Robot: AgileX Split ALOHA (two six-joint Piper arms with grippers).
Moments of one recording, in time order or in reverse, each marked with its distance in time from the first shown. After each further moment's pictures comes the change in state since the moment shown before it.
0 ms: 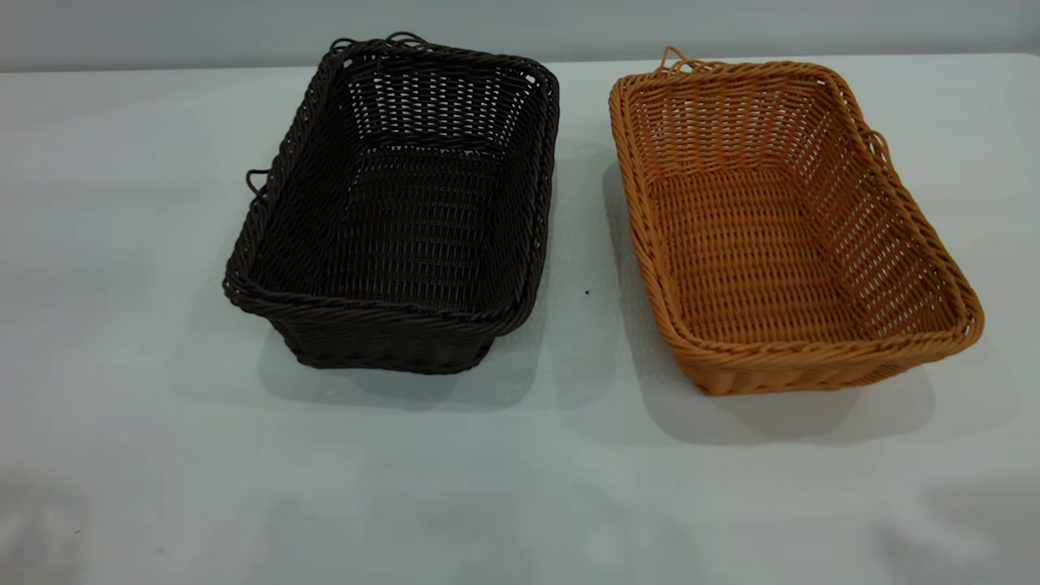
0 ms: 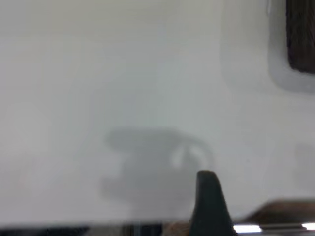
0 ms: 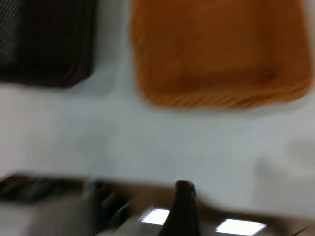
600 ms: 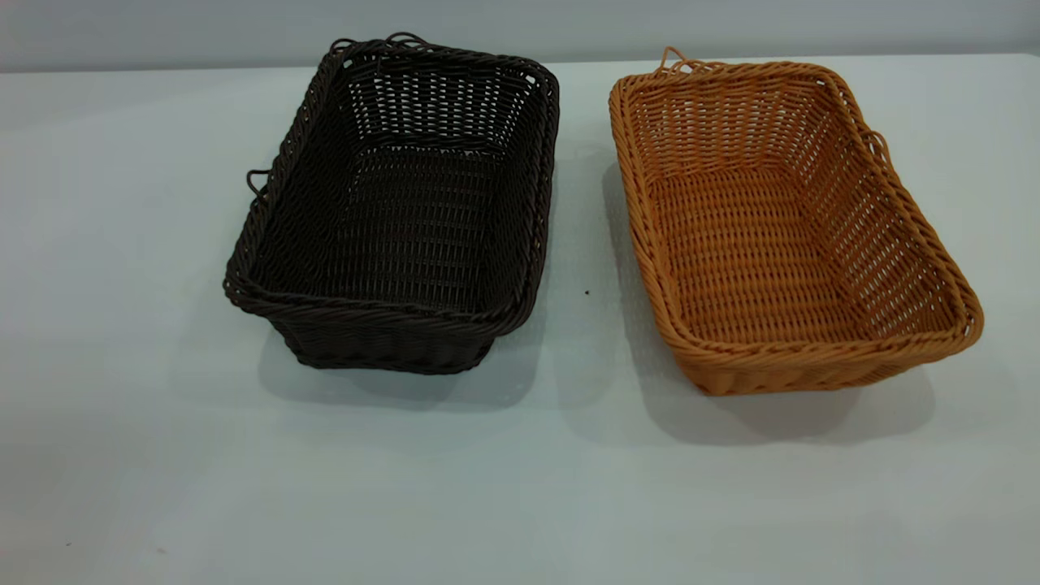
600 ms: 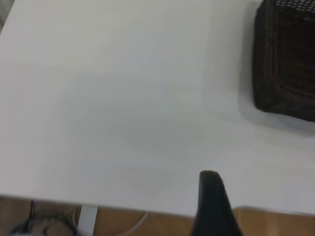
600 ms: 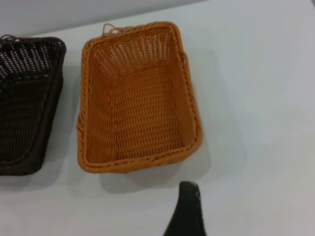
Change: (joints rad) left arm 0.000 -0.949 0.148 0.003 0.429 -0.158; right arm 0.000 -0.940 0.028 -0.481 0.348 0.412
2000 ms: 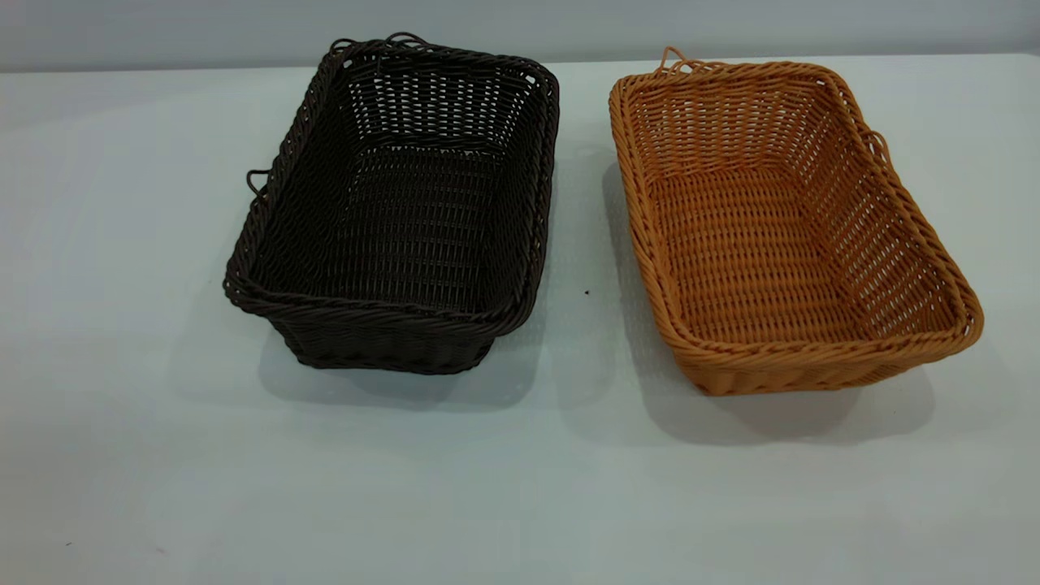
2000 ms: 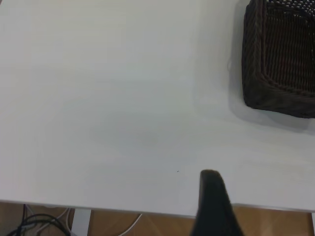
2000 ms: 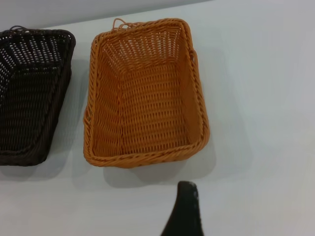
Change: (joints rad) left arm 0.000 -0.032 0.002 -0.036 0.006 0.031; right arm 0.000 -0.013 0.001 0.027 0.003 -0.049
